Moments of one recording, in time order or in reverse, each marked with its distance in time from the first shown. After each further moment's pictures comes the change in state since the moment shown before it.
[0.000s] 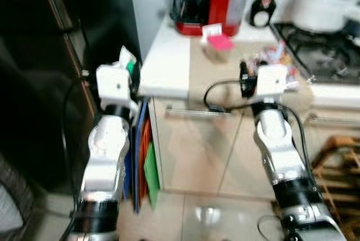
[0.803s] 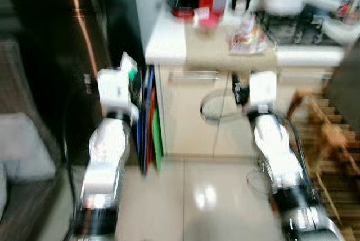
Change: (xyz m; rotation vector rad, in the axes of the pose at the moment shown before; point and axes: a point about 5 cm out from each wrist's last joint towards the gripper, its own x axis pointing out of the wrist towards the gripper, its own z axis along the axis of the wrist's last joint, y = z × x) left arm -0.015 0.005 -0.012 -0.076 0.055 -0.009; right arm -0.012 0.002 -0.020 -0.017 0.088 0.082
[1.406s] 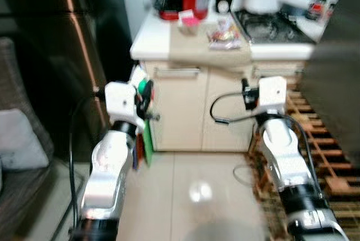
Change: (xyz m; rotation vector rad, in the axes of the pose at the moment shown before) left arm -0.011 -0.012 -0.009 -0.024 0.045 -0.081; right arm 0.000 -0.007 -0.009 0.013 0.048 -0.017
